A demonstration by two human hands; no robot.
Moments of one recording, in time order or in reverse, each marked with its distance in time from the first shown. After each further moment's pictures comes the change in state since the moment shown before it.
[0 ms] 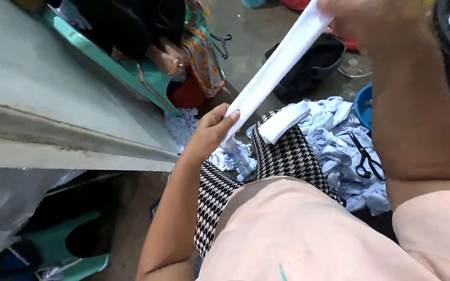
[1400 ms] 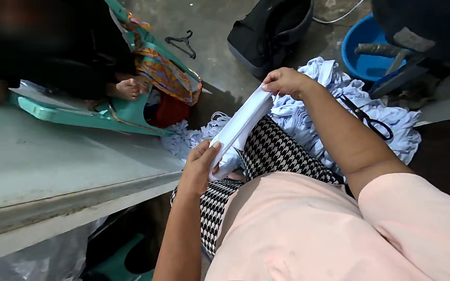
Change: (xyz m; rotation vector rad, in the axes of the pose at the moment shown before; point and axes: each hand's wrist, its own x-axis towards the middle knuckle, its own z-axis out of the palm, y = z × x) left_hand 0.006 -0.012 0.057 -0.093 0.051 -0.425; right_hand -0.075 0.184 0.039 0.265 -0.239 0.657
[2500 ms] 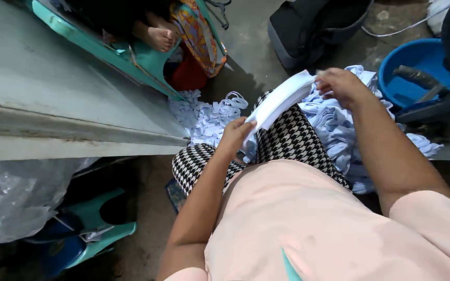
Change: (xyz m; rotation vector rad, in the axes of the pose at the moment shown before) left_hand 0.025 -0.065 0.006 -0.005 0.107 -0.017; right_hand -0.019 0.031 0.000 -0.029 0.152 0.093
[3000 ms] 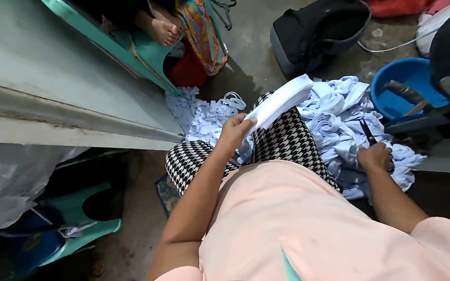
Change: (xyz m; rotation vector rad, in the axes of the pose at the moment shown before) left_hand -0.003 0.004 0.002 -0.005 0.035 0.078; right_hand -0.094 0.176 -0.052 -0.660 0.530 0.605
